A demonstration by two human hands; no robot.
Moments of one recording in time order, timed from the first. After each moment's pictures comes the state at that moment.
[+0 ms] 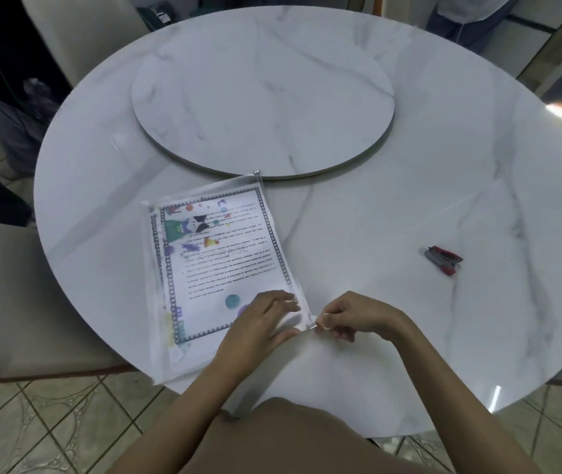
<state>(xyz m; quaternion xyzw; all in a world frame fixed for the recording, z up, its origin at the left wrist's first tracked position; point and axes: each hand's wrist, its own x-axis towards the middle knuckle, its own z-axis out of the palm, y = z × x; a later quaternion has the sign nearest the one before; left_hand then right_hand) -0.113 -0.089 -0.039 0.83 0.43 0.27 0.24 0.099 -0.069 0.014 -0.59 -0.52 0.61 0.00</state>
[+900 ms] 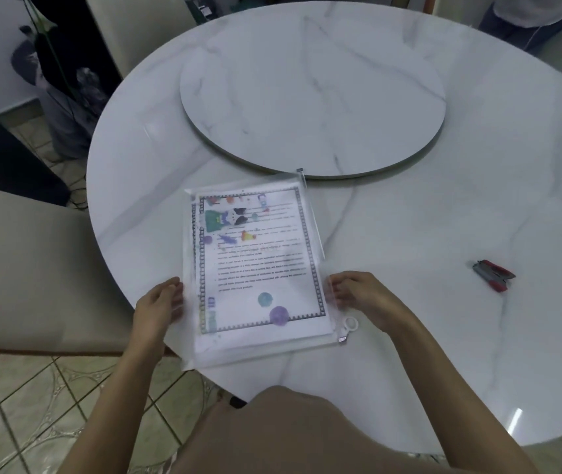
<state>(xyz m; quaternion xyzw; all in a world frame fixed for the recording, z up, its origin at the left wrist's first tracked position) -0.266 -0.067 -0.022 0.24 0.74 0.42 0.47 0.043 -0.036 -0.012 -0.64 -0.37 0.63 0.24</state>
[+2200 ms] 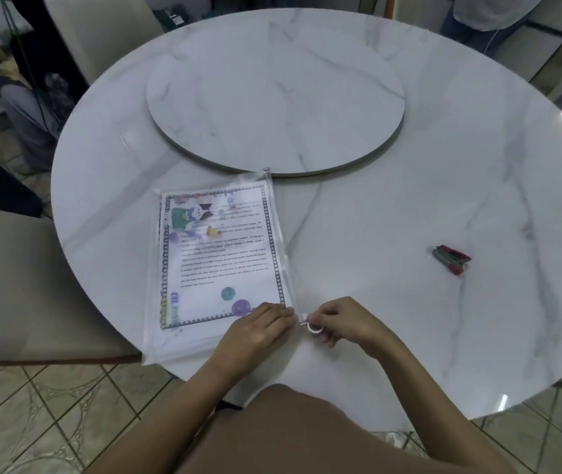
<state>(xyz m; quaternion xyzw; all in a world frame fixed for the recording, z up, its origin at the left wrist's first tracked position) -0.128 -0.100 -0.054 0.89 0.33 0.31 0.07 0.066 -0.094 0.005 -0.64 -0.46 0.60 0.13</state>
